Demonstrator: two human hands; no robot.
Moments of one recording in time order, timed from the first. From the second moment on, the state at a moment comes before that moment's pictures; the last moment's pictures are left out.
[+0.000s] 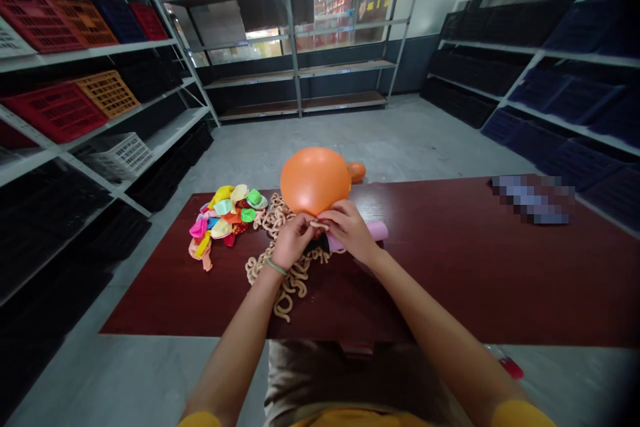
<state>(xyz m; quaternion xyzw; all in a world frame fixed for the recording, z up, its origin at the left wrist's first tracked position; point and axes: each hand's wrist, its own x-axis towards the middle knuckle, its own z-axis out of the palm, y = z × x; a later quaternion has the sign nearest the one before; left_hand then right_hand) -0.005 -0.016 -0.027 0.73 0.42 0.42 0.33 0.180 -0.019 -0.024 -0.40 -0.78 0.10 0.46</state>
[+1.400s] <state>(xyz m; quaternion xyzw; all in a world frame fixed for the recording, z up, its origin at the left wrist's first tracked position) -0.015 -0.021 -0.045 0.82 0.36 0.45 0.04 0.184 -0.032 -0.019 -0.38 -0.81 0.07 0.44</state>
